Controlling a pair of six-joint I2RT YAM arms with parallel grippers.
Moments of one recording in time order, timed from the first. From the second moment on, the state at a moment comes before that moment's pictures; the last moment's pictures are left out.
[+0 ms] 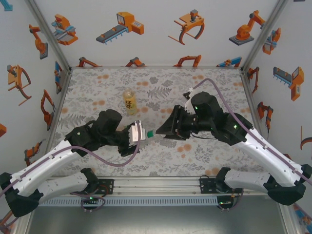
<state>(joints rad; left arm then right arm) -0.93 0.93 0.96 -0.75 0.39 0.51 0.92 1.08 1.33 -0.82 -0.32 1.19</state>
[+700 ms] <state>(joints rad) -0.94 0.92 0.96 -0.67 0.38 0.51 0.91 1.10 1.45 -0.85 -0.27 0.92</state>
